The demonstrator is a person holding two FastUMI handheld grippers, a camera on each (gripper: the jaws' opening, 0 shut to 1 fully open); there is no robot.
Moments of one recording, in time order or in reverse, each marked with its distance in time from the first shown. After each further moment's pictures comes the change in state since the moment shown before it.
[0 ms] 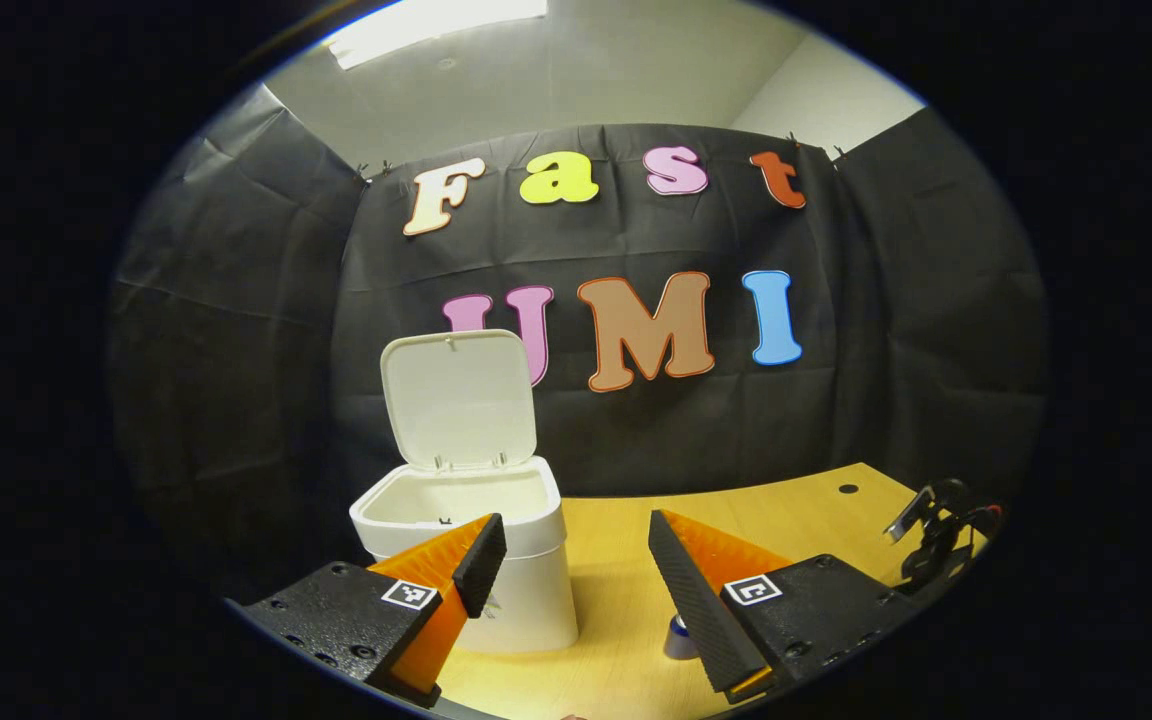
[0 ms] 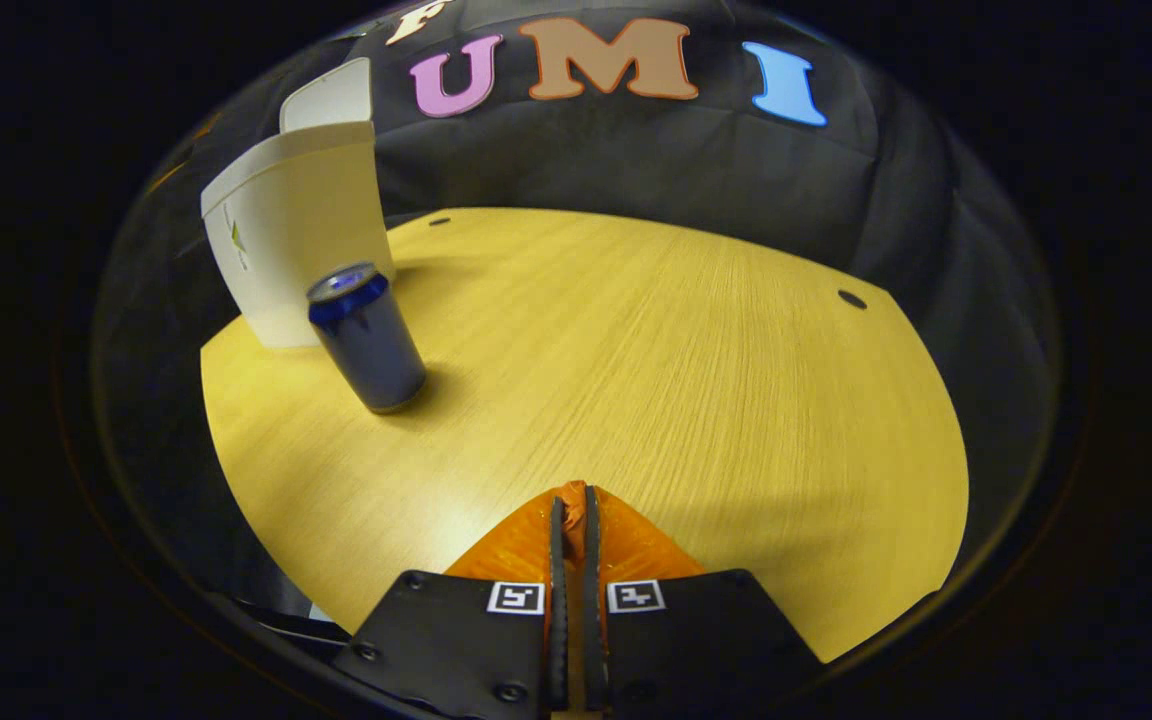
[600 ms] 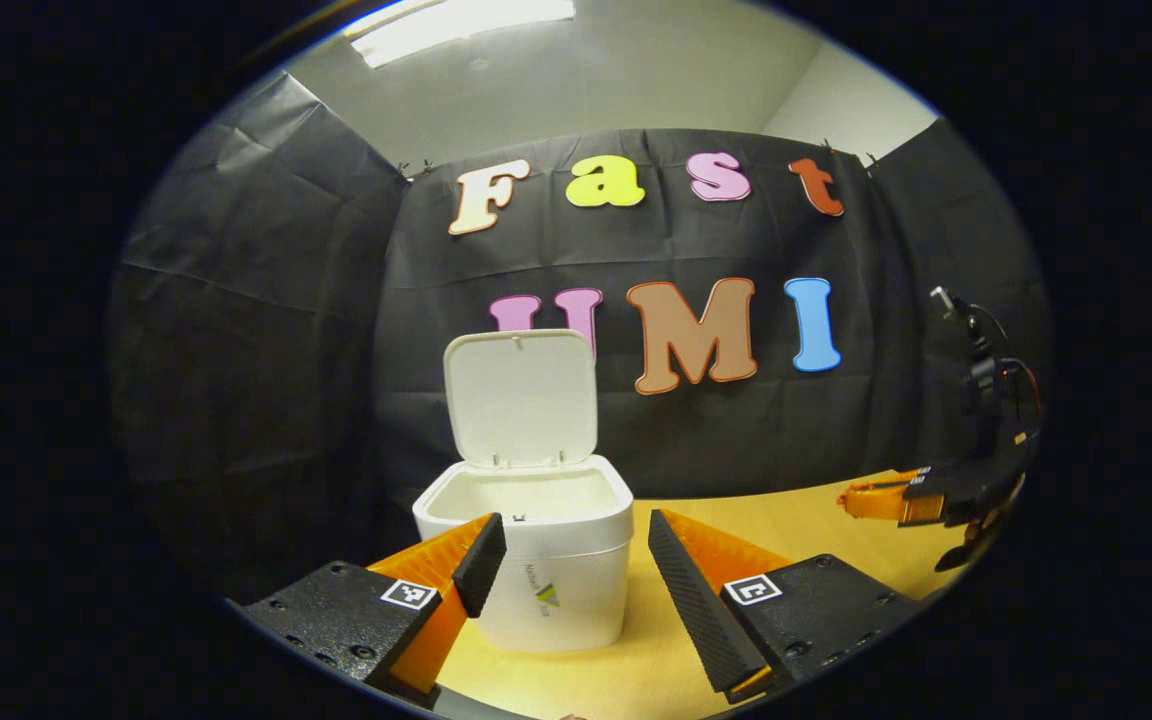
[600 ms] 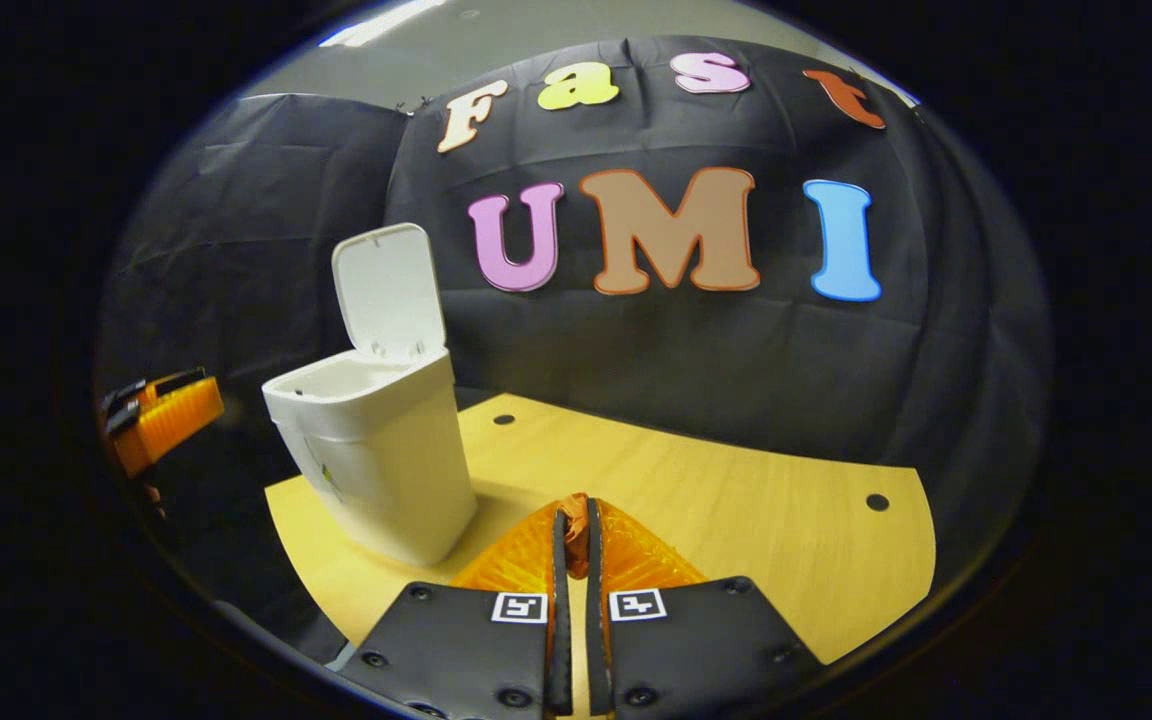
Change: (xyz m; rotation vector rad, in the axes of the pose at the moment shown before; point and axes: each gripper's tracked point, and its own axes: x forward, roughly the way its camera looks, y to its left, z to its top) left arm -0.019 0.068 -0.008 -0.030 0.000 0.125; right arm -0.067 0.072 0.226 -0.053 -0.419 0.134
